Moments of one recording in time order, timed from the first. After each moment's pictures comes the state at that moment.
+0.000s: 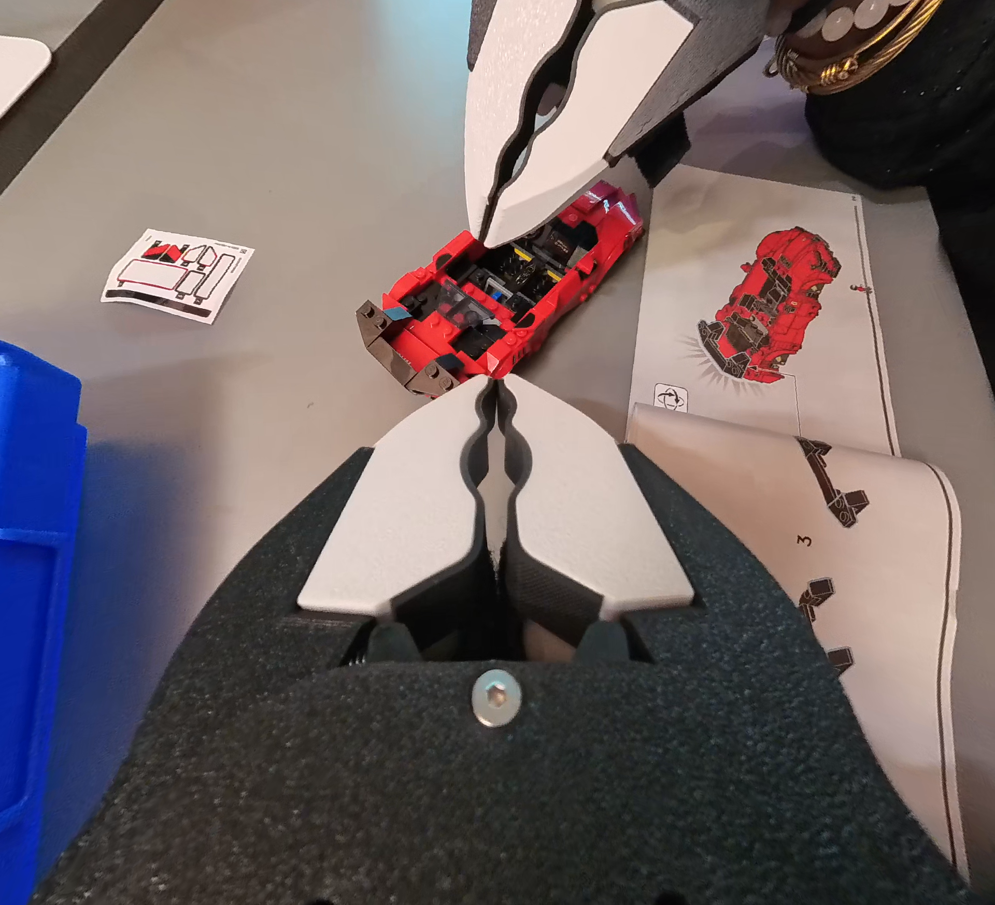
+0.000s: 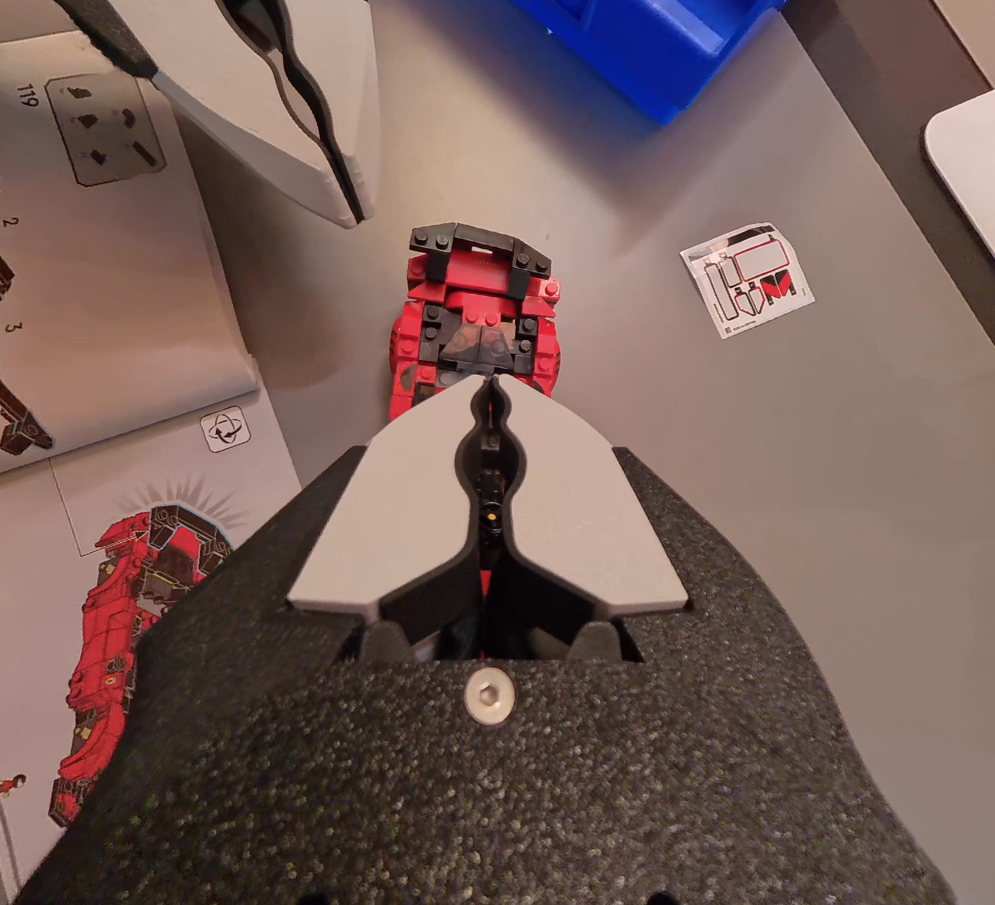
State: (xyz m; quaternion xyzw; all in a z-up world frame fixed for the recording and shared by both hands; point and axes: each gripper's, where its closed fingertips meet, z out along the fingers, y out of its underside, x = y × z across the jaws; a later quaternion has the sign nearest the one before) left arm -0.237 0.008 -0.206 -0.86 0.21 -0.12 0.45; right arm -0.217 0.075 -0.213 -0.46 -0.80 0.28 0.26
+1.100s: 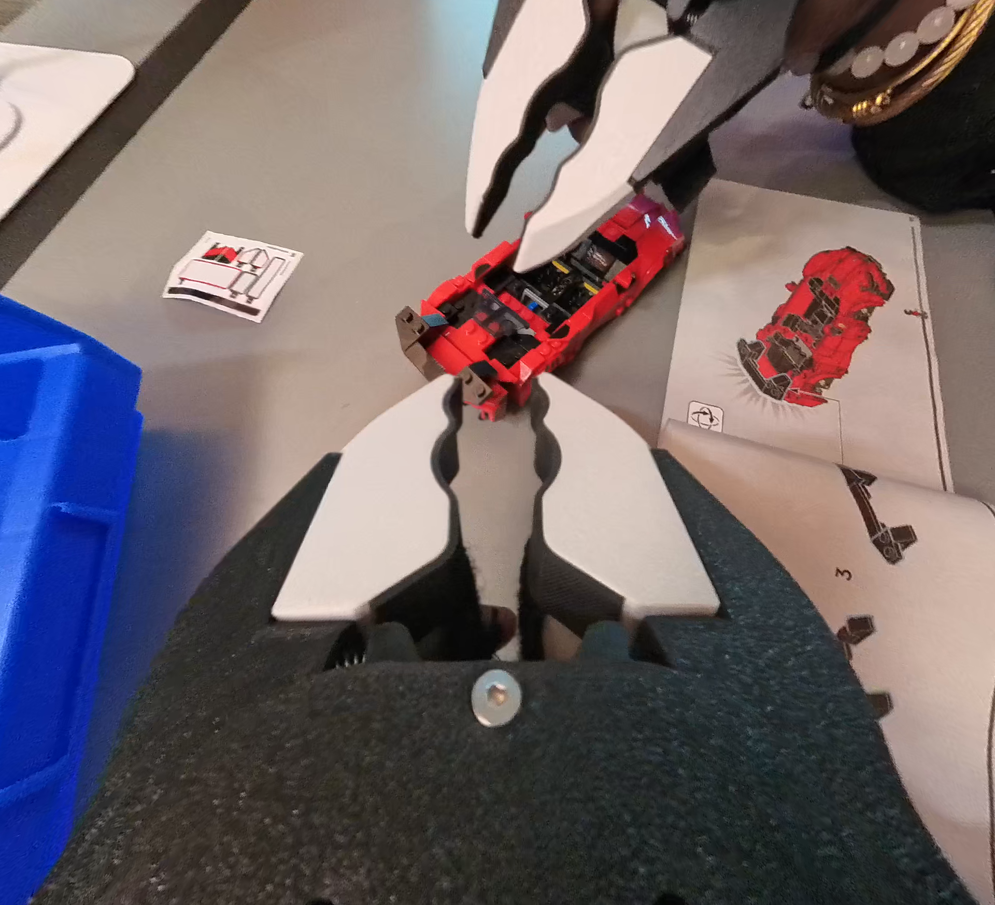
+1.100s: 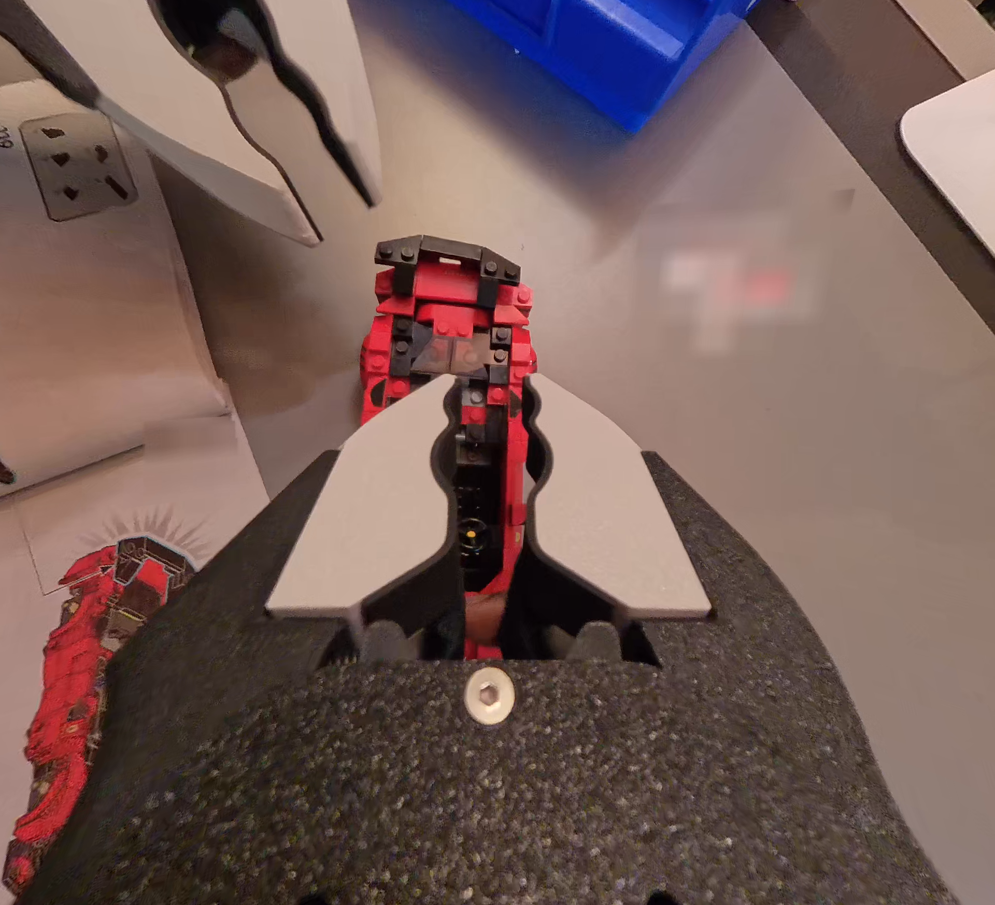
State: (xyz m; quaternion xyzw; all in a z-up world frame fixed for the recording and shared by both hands) left arm -0.245 0.014 -0.204 -0.86 0.18 -0.08 0.46; right arm -0.226 0.083 -0.216 -0.47 -0.78 0.31 0.27
